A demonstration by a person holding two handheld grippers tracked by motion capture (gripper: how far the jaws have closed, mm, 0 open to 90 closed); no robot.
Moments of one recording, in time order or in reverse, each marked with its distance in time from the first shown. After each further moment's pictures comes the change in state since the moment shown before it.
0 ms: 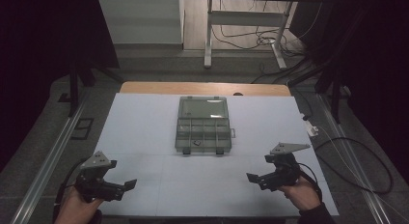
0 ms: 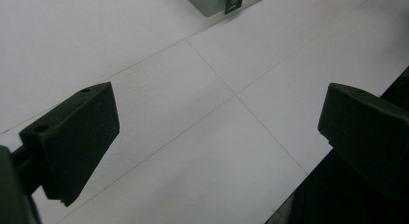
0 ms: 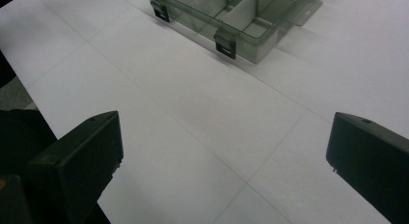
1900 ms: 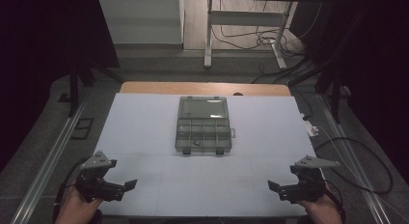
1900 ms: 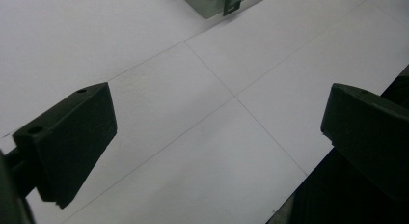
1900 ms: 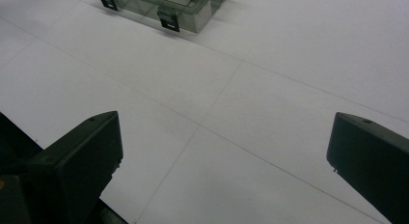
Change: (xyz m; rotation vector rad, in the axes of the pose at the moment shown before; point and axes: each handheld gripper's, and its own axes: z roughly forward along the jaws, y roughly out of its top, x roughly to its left) left arm 0.000 0.001 0.000 -0.010 -0.005 0.001; right arm -0.004 -0.040 -0.045 -0.034 -0.172 0.107
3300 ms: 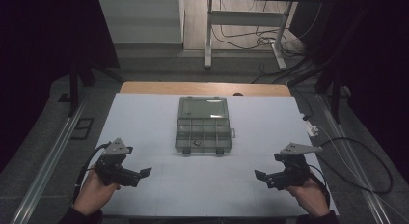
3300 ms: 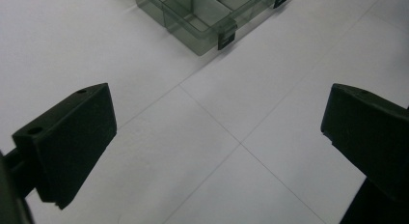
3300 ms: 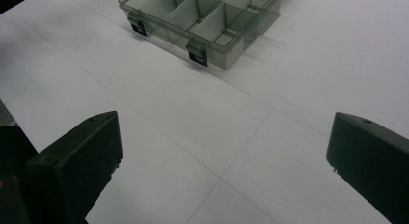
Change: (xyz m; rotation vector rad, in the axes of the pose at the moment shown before) left arm 0.003 0.037 0.038 -0.022 -0.022 0.112; right arm 0.004 0.033 0.031 -0.034 0.106 -0.073
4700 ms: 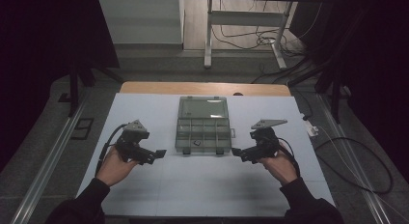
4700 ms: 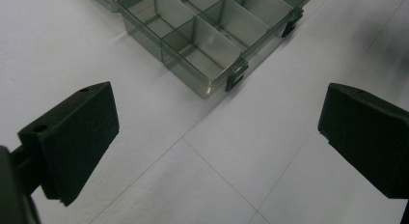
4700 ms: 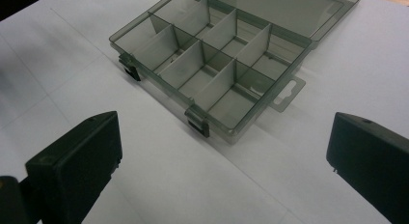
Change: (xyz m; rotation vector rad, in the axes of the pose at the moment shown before) left arm 0.027 0.045 0.049 0.029 -0.084 -0.013; right arm -0.003 0.062 0.072 0.017 0.034 -0.060
